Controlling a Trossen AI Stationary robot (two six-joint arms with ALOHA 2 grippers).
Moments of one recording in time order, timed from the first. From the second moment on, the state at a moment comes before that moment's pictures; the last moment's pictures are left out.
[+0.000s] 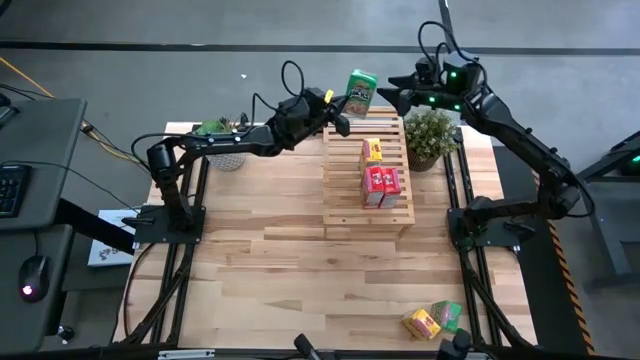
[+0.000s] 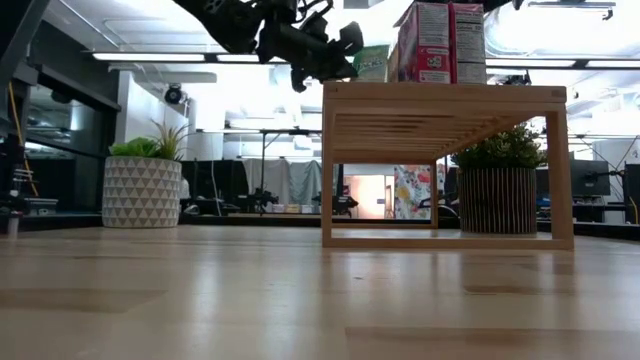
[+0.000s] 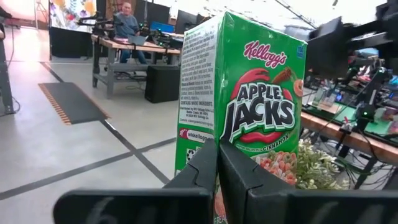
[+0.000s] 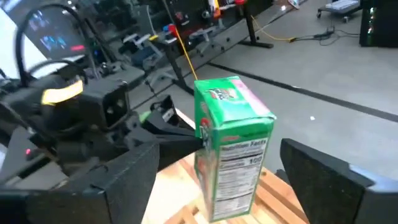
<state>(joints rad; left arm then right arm) 0.40 1.82 1.37 0.48 -0.33 -0.19 -0.84 1.23 1.31 -0.32 -0.37 0.26</state>
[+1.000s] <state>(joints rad) 0.40 1.82 1.37 0.53 -0.27 -0.21 -0.80 1.36 1.31 -0.25 -0.34 0.16</state>
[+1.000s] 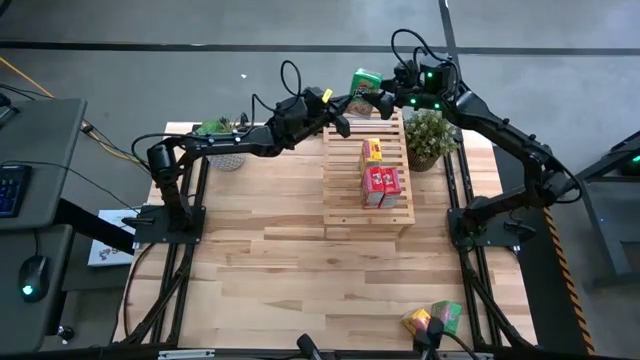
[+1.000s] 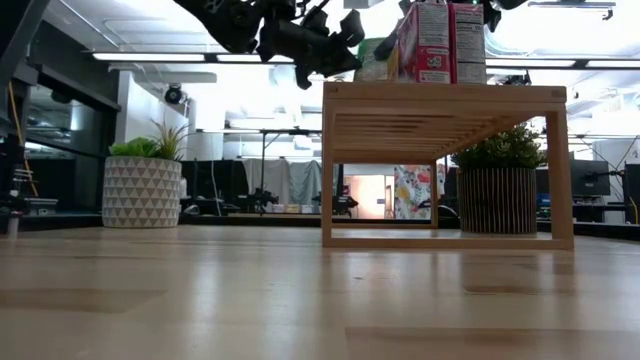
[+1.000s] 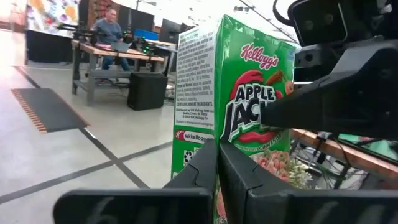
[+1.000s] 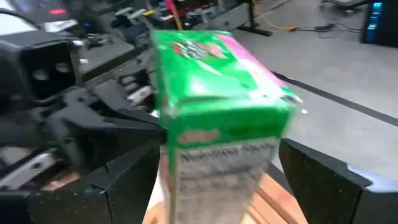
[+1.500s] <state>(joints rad) 0.40 1.82 1.37 0.53 -0.24 -0.21 -0.80 1.36 1.31 -0.25 -0.35 0.18</state>
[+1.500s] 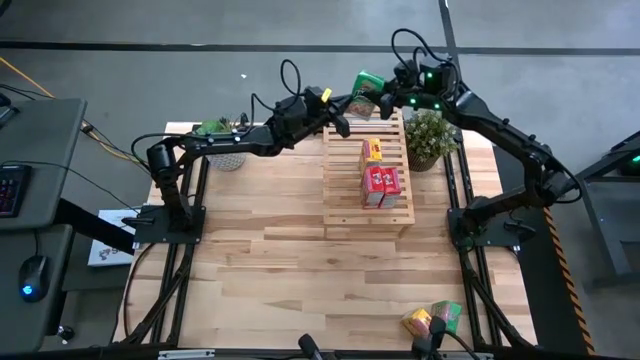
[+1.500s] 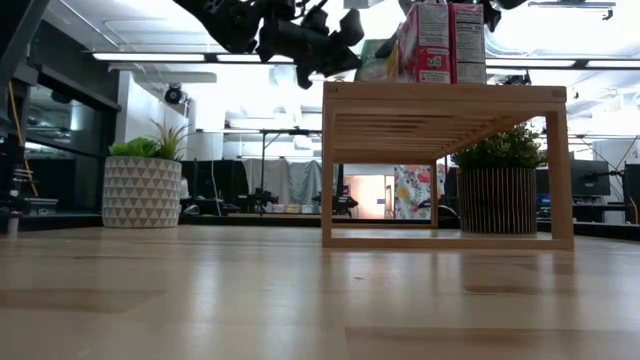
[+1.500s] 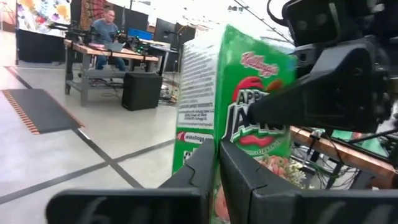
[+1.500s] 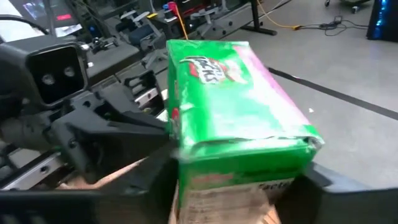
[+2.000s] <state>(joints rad) 0.47 1.73 1.37 0.31 -0.25 -0.16 -0.85 1.32 1.31 -0.33 -0.34 0.11</state>
